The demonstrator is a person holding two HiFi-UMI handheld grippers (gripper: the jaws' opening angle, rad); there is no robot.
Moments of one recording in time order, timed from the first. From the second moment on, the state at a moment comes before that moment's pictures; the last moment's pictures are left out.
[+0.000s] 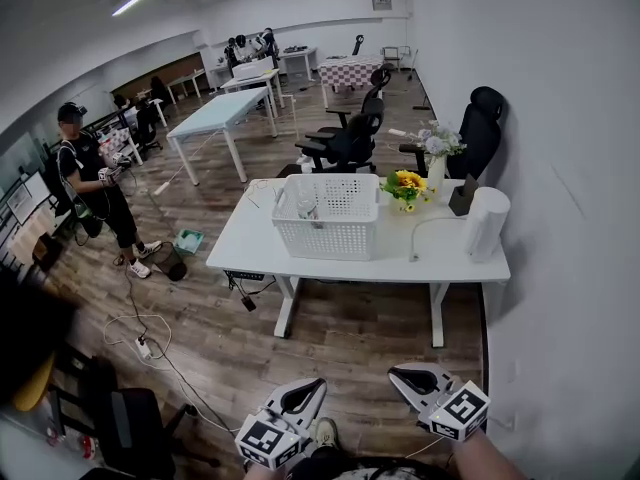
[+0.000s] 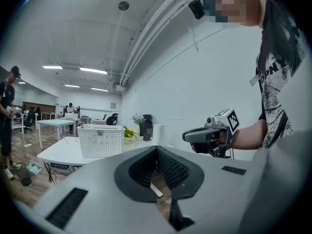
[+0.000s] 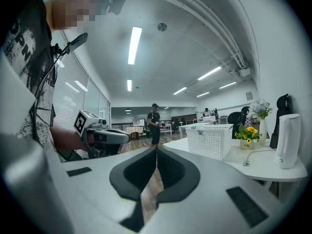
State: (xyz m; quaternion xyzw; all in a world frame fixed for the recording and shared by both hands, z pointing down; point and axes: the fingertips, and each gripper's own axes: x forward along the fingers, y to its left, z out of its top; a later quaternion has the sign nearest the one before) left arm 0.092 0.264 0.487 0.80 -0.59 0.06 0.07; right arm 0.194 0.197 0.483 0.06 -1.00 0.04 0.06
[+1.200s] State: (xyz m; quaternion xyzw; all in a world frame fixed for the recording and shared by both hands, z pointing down) left arm -0.118 0.130 0.494 0.84 -0.53 0.05 0.08; right arm 0.000 0.072 0.483 0.14 -0.99 0.02 0.06
